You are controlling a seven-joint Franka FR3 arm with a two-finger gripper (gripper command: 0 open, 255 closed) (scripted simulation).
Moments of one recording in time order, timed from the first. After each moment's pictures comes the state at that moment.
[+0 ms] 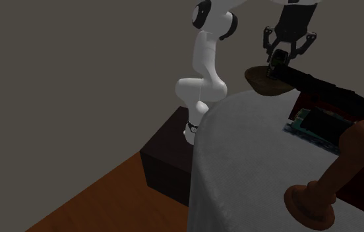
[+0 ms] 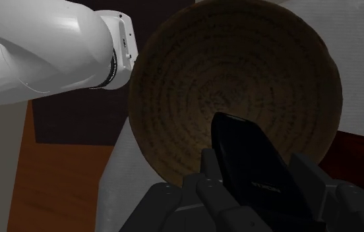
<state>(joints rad) 0.32 -0.76 0.46 -1.86 0.39 1.08 0.84</state>
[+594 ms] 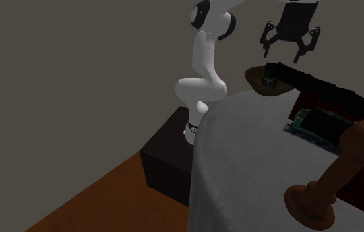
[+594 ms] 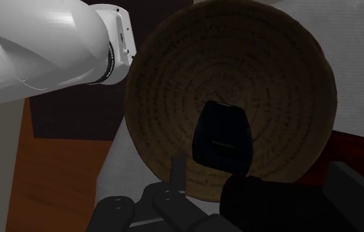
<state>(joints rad) 0.36 -0.76 0.46 -1.86 0.37 1.11 0.86</state>
